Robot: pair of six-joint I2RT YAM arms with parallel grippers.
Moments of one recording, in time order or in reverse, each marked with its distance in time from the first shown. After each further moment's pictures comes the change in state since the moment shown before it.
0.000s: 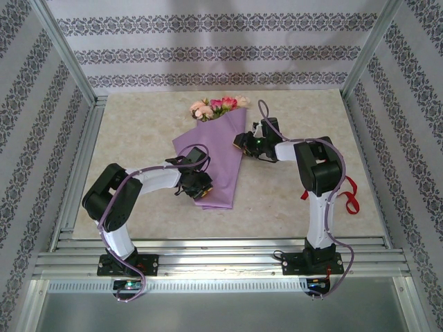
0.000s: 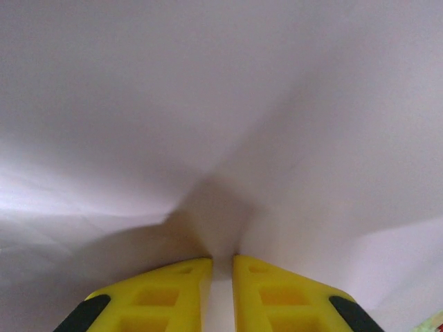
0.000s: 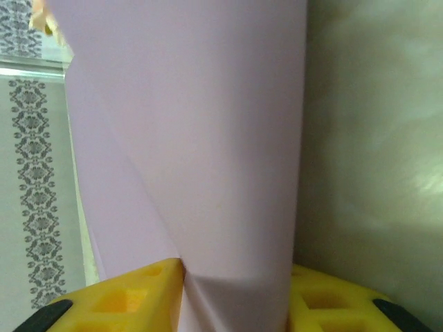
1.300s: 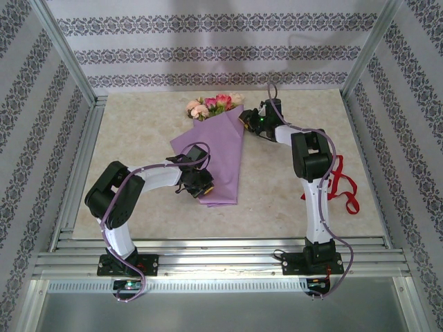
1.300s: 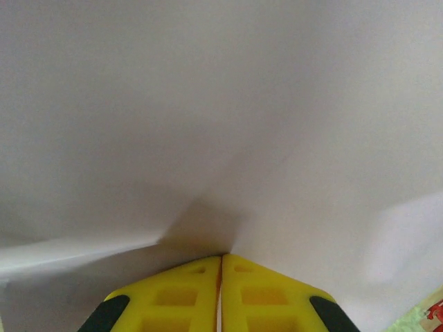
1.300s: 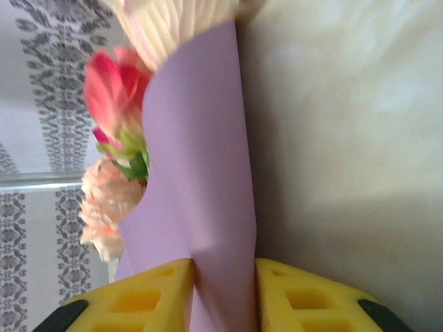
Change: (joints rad) left arm 0.015 0.031 0.019 0.032 0.051 0.048; right arm -0.081 0.302 0.482 -0.021 0.049 0.145
